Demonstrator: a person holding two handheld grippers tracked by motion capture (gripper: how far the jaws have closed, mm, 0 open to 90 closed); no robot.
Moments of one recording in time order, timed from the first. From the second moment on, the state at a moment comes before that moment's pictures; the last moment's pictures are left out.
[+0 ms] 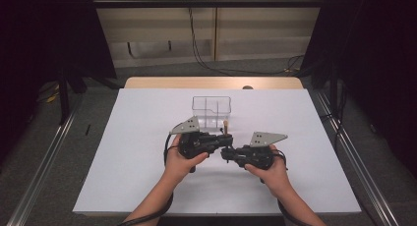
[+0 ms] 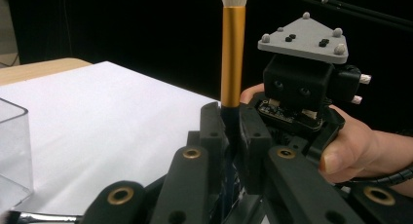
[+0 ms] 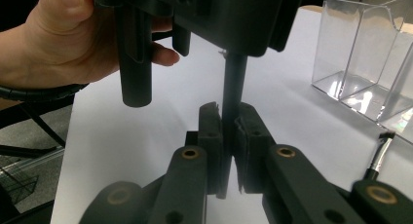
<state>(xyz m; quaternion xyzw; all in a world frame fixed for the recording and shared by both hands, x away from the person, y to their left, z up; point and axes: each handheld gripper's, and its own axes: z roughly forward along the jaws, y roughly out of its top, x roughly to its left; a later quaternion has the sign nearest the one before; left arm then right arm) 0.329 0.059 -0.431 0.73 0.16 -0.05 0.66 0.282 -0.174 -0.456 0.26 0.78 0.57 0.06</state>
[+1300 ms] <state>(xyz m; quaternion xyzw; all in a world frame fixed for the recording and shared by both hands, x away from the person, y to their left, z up) 0.331 0.081 -0.416 0.73 0.16 -0.01 0.67 0.276 -0.224 -0.451 0.27 0.78 0.55 0.10</state>
